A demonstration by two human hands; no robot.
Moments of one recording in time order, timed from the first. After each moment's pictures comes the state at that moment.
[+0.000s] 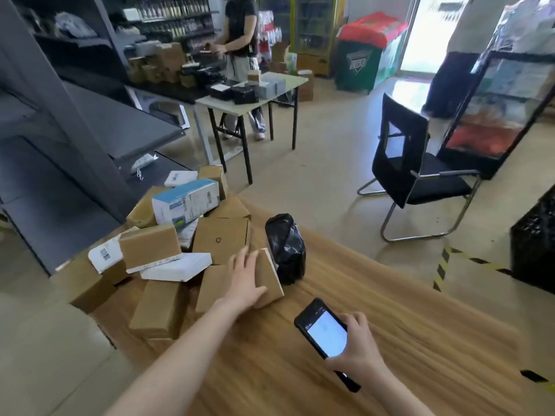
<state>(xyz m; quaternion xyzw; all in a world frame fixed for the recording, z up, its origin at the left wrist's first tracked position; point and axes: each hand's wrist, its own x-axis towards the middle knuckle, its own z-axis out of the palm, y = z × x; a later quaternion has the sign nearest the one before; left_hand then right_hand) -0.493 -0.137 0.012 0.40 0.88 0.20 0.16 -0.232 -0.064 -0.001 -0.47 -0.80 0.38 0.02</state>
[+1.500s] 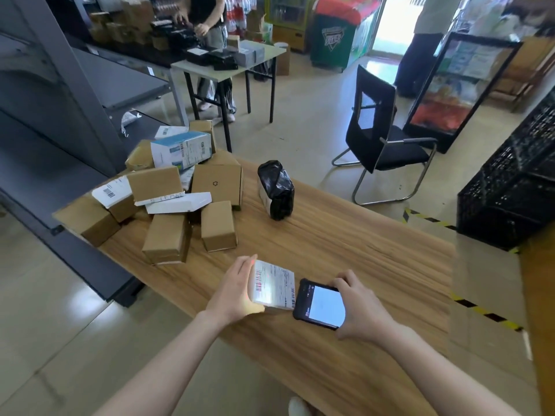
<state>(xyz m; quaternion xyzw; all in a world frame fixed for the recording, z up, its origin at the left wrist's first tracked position) -0.401 -0.313 -0.024 0.56 0.77 0.26 0.17 -0.148 -0.179 0.036 -0.37 -0.90 0.20 -0.08</state>
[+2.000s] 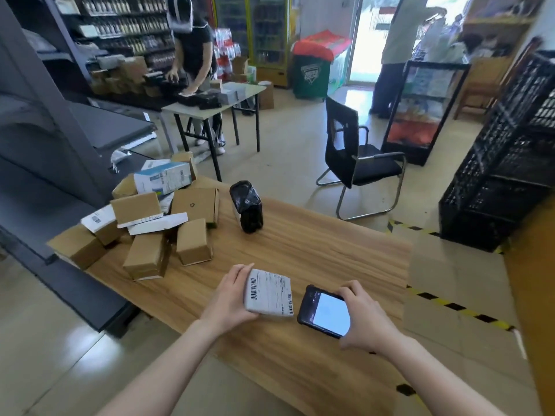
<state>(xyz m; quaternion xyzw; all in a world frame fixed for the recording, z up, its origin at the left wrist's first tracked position) -0.306 -0.311 0.019 0.60 0.76 0.24 0.11 -0.028 -0.184 0.054 -0.40 -0.89 0.21 -0.02</state>
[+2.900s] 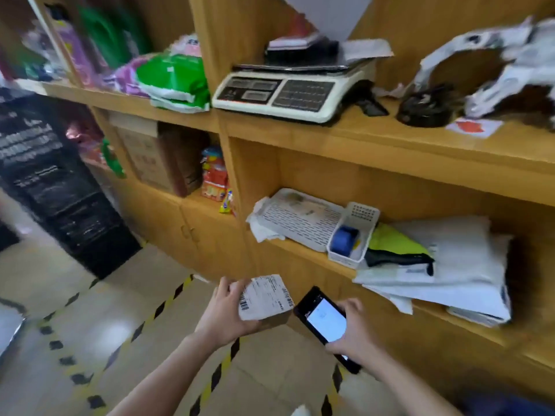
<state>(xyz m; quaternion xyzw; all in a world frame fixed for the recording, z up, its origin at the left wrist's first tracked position) 0.421 -0.157 0.034 0.94 0.25 0.05 0.25 0.572 -0.402 0.020 -0.88 -0.26 0.21 0.33</state>
